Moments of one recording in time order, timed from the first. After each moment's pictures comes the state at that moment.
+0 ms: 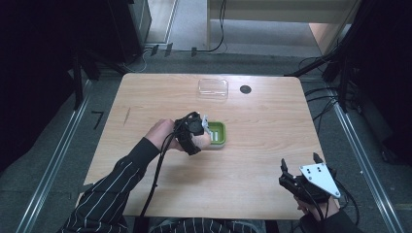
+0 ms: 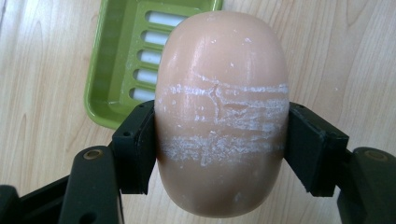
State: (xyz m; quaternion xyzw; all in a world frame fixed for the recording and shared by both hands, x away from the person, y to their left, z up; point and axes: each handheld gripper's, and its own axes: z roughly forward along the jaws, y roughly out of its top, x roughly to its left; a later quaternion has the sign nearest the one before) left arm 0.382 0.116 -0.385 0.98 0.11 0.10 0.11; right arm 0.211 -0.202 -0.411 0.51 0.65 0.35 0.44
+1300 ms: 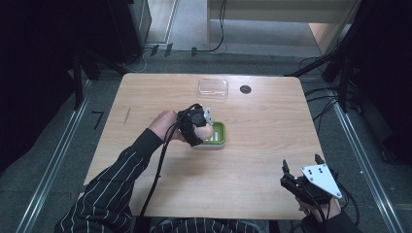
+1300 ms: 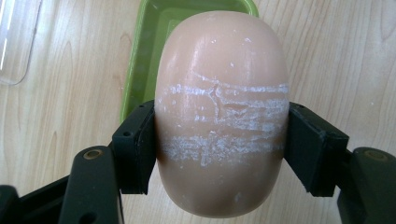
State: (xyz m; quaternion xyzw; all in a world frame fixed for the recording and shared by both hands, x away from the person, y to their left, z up) left arm 0.406 0.112 -0.382 0.98 0.10 0.11 0.12; right arm 0.209 -0.205 -0.413 0.52 0.65 0.35 0.44
